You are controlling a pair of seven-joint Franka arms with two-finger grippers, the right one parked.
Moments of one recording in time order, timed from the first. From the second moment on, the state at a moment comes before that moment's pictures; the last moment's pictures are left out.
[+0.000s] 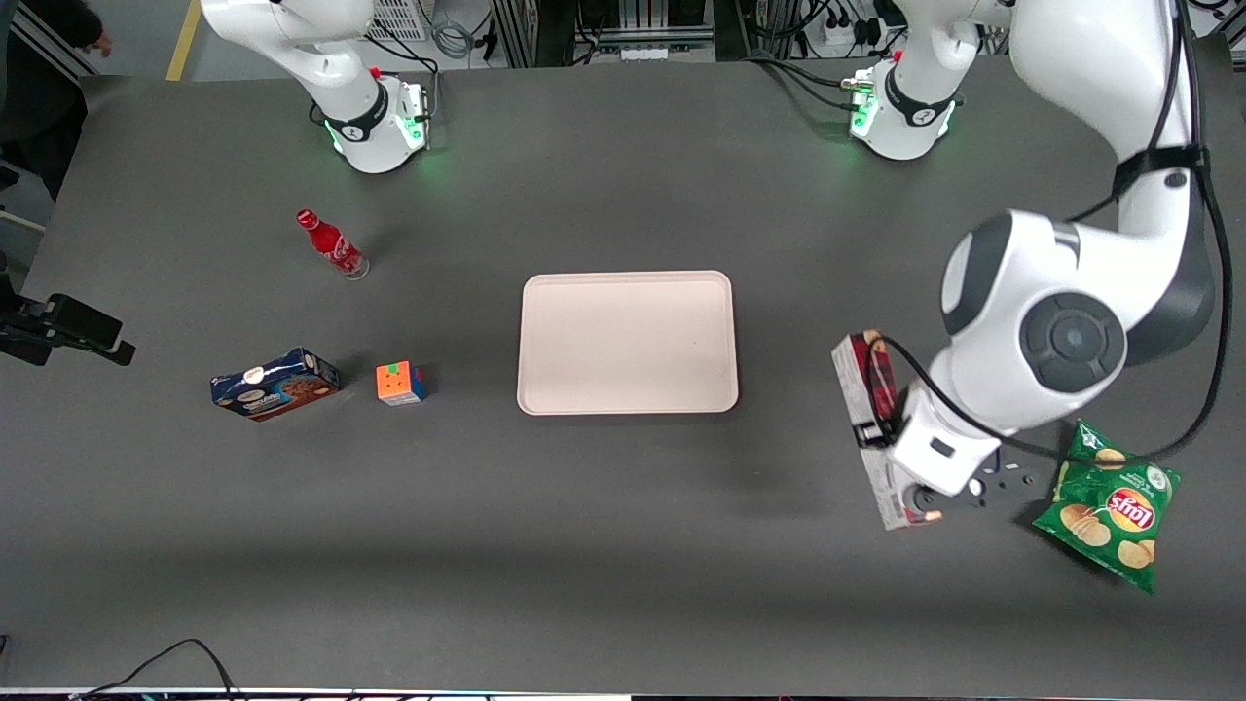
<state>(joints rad) -0.27 0.52 -0.05 -1.24 0.00 1.76 -0.47</state>
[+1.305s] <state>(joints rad) -0.42 0.54 -0.39 -1.65 0.32 2.18 -0.84</state>
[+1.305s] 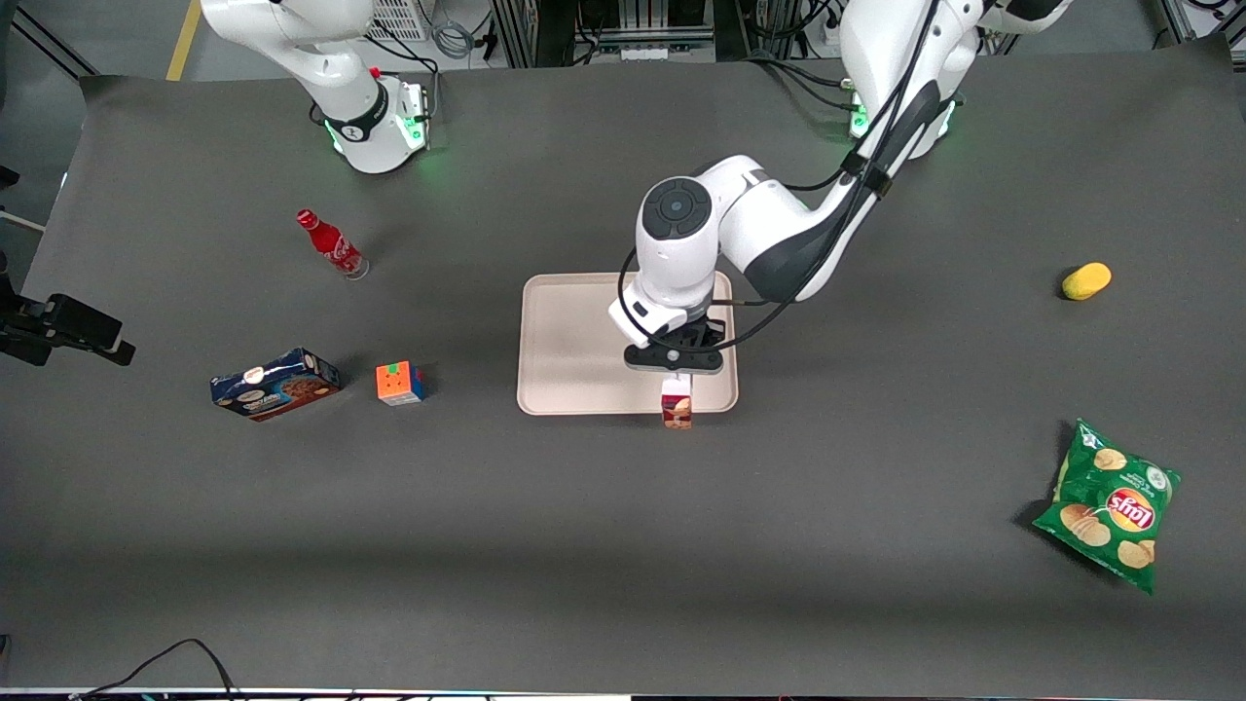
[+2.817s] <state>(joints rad) -0.41 0.54 -0.34 -1.87 0.33 2.38 -0.96</state>
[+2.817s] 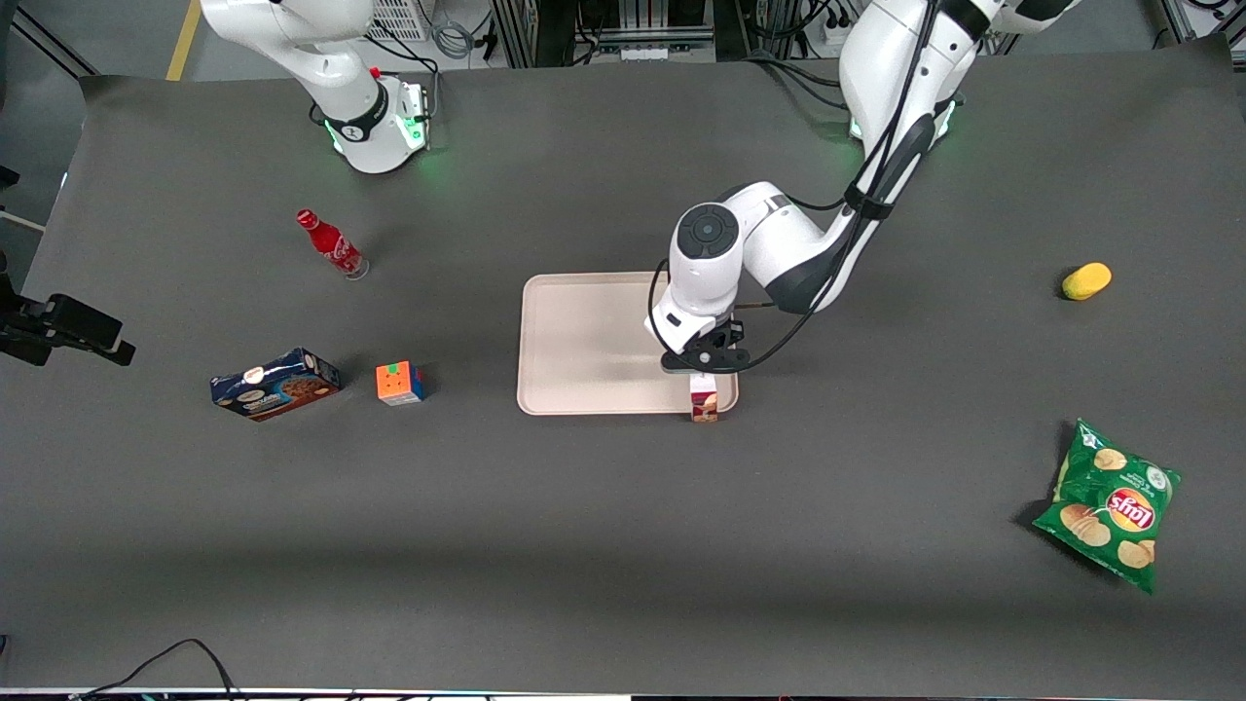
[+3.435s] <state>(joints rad) -0.41 0.53 -0.34 -1.89 0.33 2.38 -1.00</state>
